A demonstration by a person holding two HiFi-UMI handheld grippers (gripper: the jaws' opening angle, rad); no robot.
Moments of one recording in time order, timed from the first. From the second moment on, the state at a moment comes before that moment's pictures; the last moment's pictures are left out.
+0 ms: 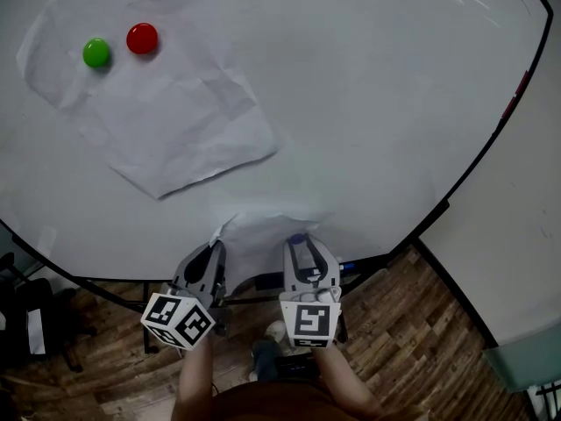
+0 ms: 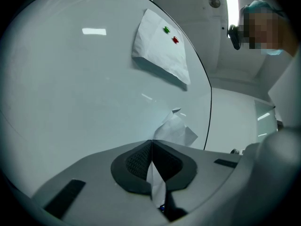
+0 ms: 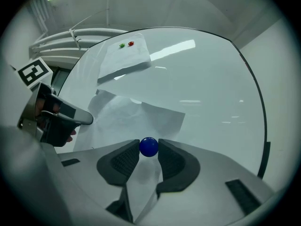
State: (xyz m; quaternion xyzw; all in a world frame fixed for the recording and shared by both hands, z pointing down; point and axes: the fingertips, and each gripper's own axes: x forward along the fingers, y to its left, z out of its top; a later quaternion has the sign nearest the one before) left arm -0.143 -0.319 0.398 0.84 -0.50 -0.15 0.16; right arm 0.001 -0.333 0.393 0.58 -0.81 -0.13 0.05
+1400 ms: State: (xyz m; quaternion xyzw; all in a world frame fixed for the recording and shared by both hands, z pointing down) left arm -0.208 -0.302 0.392 0.80 -0.55 -0.17 0.16; right arm 0.020 -0.331 0.390 0.58 -0.80 -0.12 0.05
